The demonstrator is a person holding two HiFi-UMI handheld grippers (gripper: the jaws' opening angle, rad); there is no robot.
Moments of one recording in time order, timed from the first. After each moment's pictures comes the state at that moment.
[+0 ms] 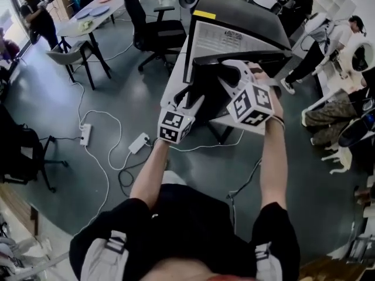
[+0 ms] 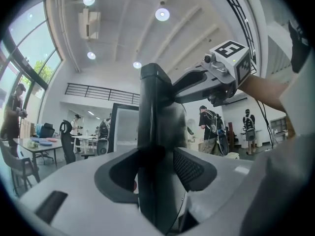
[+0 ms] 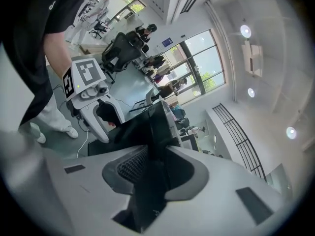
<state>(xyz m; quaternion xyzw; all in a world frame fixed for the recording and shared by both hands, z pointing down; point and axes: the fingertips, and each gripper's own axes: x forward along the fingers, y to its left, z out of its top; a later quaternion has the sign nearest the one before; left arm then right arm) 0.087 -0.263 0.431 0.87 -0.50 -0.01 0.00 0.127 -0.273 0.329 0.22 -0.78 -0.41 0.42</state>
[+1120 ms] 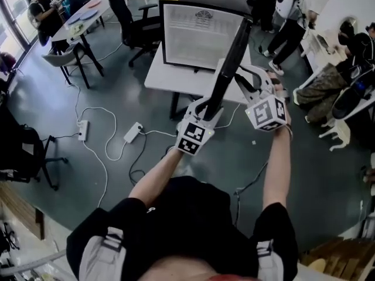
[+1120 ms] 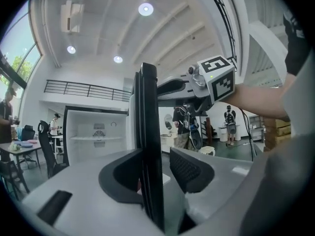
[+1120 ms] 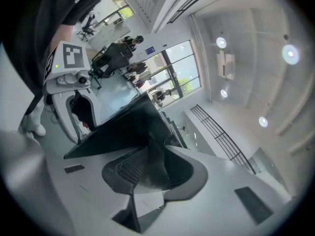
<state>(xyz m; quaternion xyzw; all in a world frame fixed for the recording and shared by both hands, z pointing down) 0.286 -0.073 0.438 0.91 -0.41 0.04 -0.01 0.313 -0.126 0.325 0.32 -0.78 -0.42 0.33</state>
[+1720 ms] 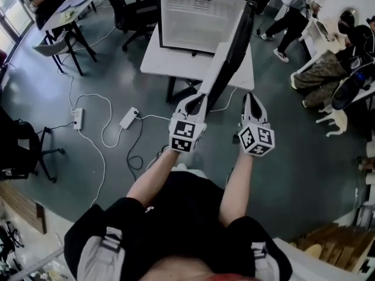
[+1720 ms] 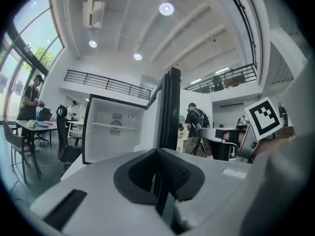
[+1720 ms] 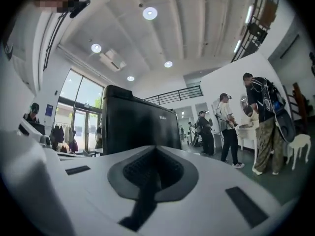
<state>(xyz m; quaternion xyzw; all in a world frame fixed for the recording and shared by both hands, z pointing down) 0.236 -0.066 0.462 0.88 -0.48 0.01 0.07 0.392 -0.081 0.434 0.61 -0.79 0.04 -0.04</state>
